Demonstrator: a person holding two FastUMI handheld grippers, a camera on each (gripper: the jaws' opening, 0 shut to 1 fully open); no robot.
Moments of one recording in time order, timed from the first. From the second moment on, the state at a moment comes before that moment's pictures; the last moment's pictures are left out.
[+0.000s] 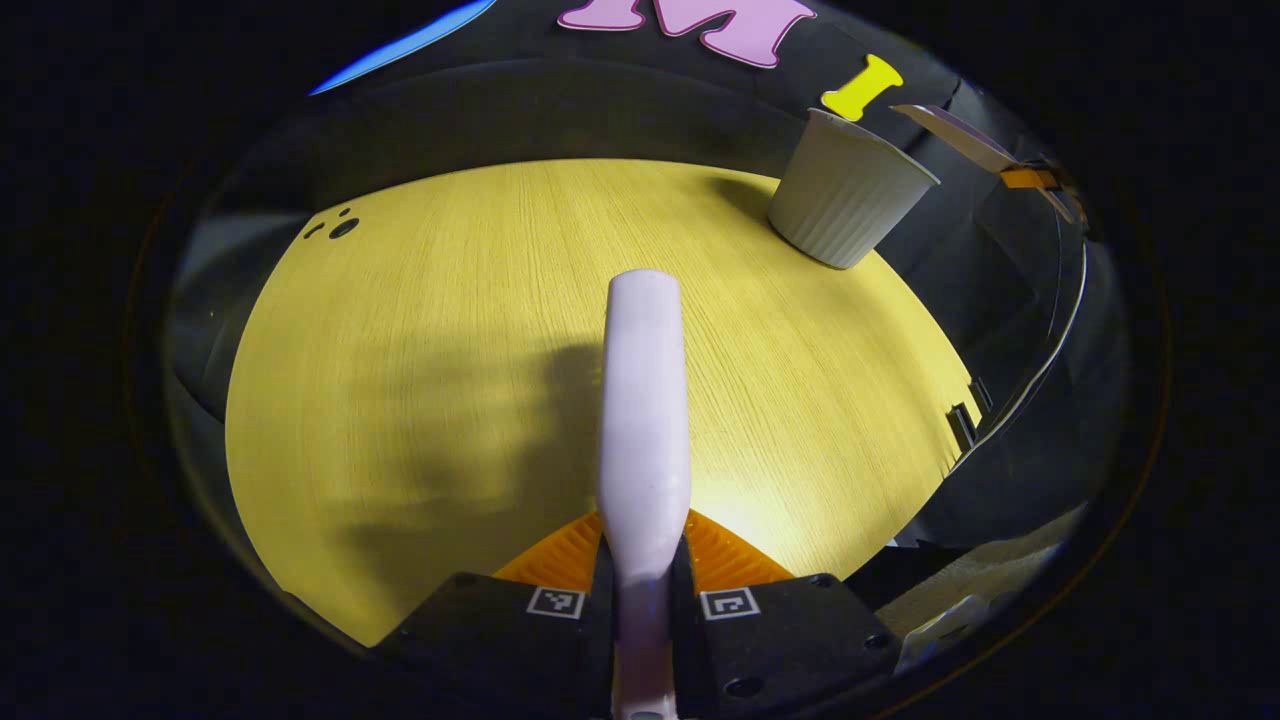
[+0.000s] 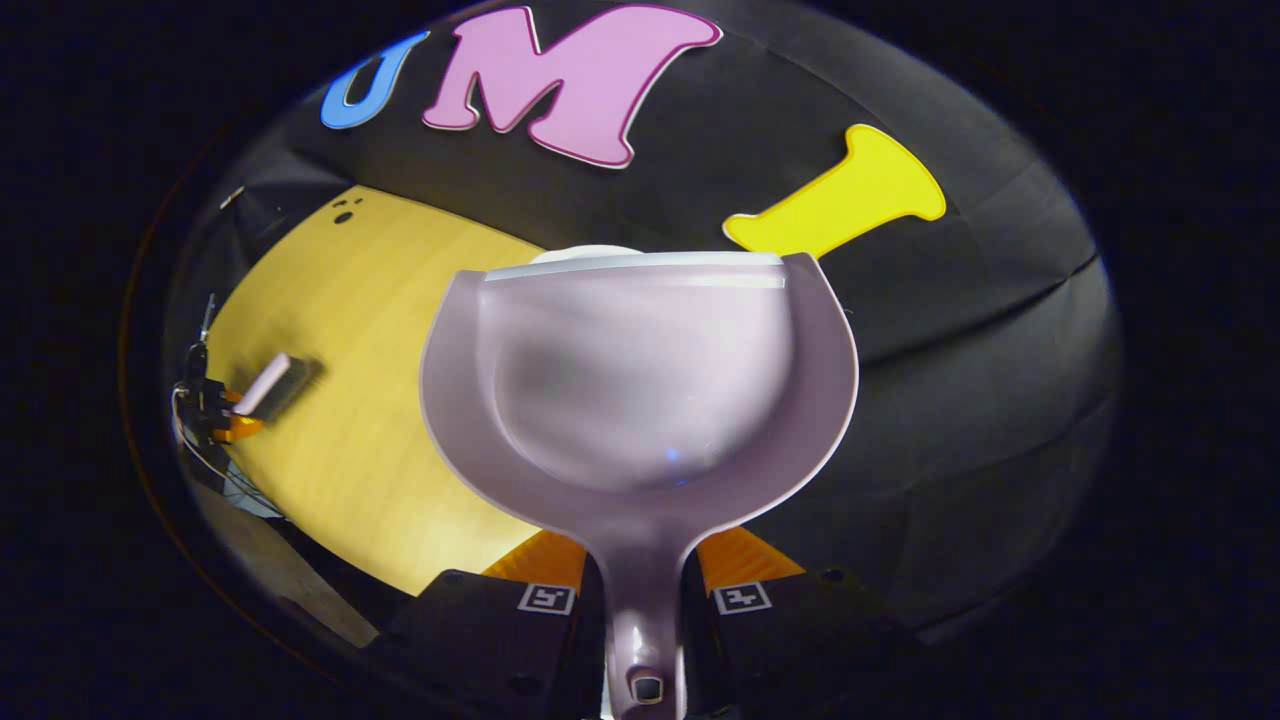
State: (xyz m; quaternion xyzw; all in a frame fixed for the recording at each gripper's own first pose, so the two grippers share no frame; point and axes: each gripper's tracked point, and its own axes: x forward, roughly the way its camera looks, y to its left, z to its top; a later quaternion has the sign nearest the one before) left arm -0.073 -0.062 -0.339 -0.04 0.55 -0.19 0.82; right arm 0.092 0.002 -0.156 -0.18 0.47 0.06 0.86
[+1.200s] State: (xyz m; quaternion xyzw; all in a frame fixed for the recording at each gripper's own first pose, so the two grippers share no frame) left arm -0.067 -0.044 -0.367 0.01 0.57 -0.14 0.81; right arm -0.078 0.205 -0.415 -0.05 0.57 0.17 0.80
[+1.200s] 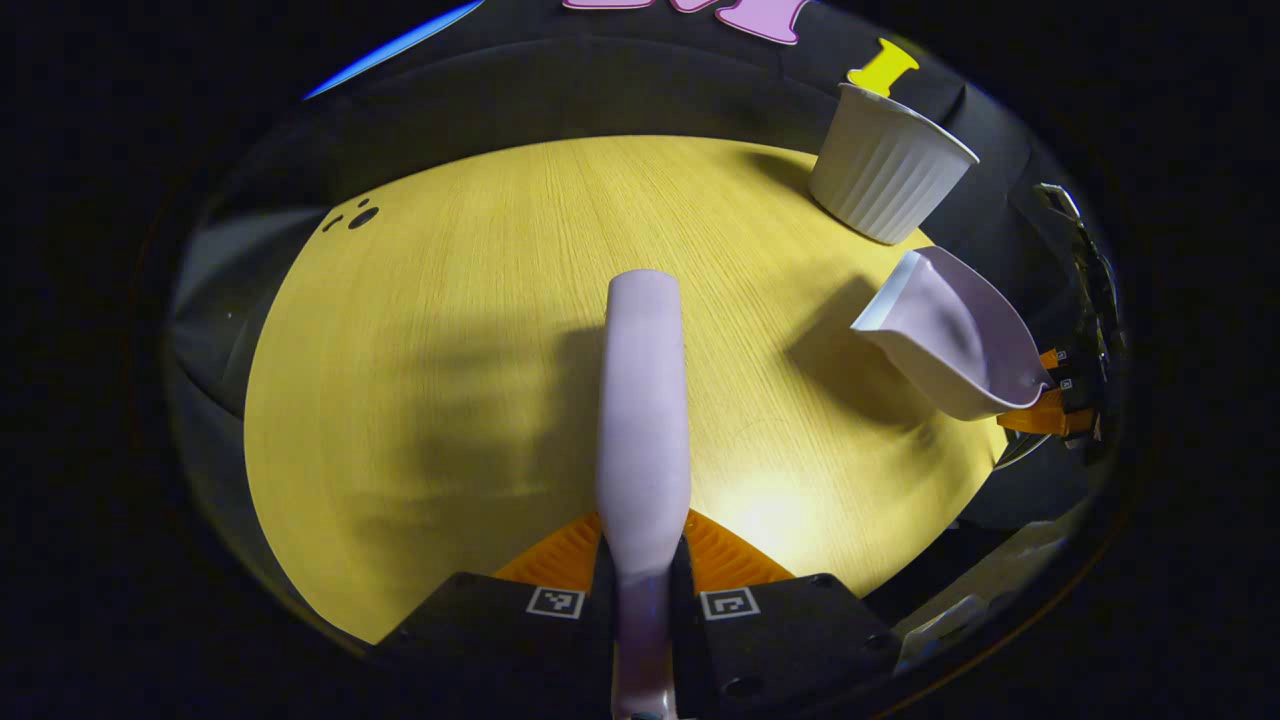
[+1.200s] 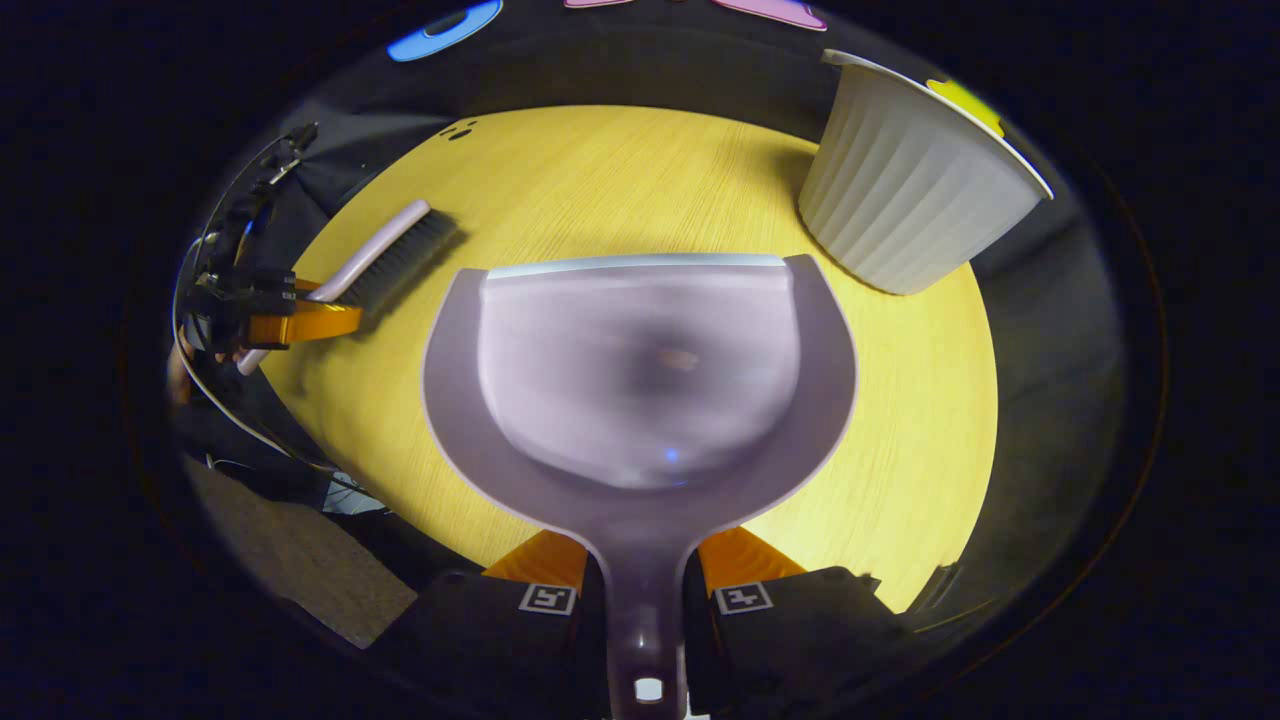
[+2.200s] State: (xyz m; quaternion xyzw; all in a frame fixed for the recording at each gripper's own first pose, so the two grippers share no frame) left arm -0.063 -0.033 -0.313 0.05 0.52 -0.14 0.84; right arm -0.078 0.193 -0.402 -0.02 0.56 0.17 0.81
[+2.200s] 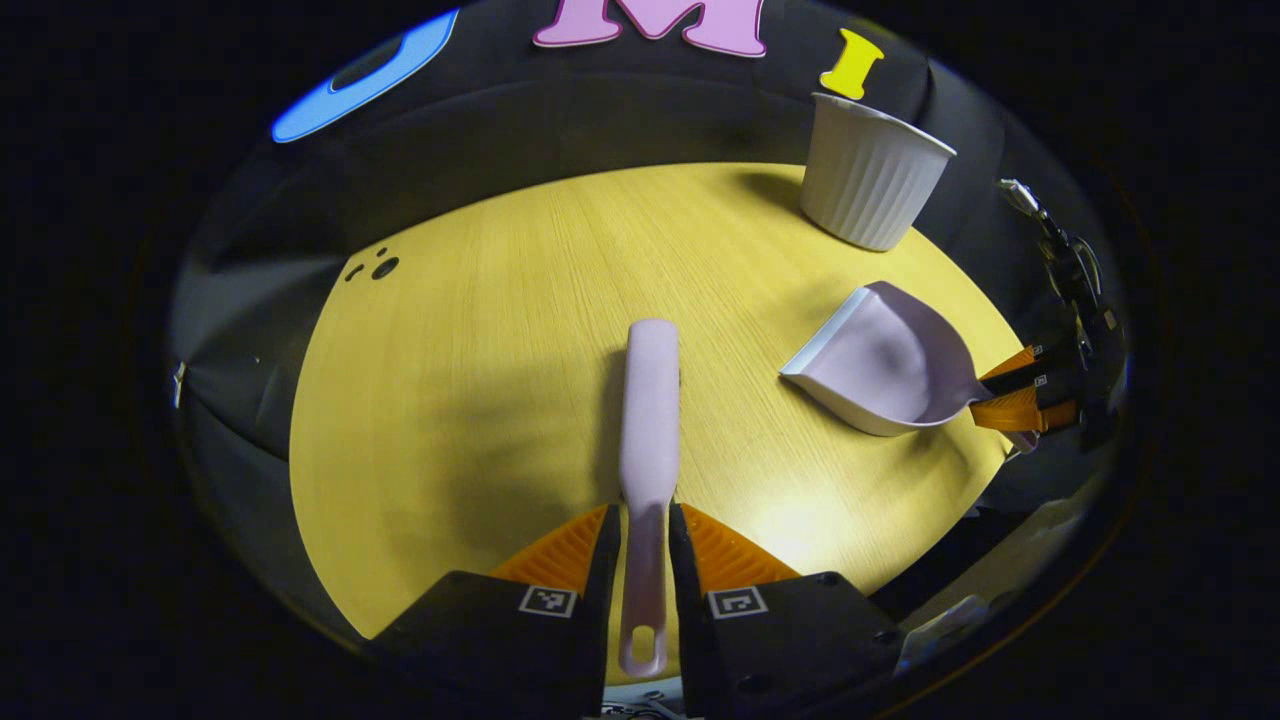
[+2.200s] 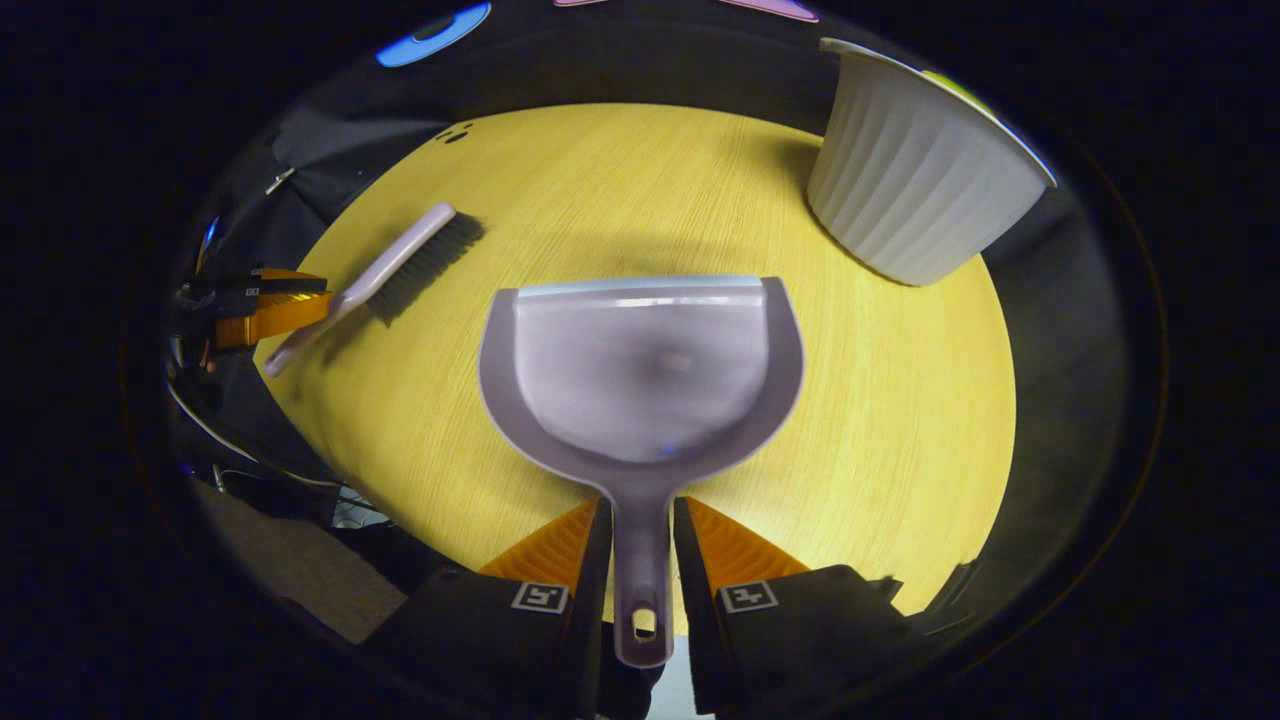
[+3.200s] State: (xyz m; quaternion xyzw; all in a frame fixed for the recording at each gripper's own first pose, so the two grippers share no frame) left arm 0.013 -0.072 -0.095 0.01 0.21 -0.13 0.97; right arm -0.010 0.174 -0.165 0.02 0.21 0.10 0.97
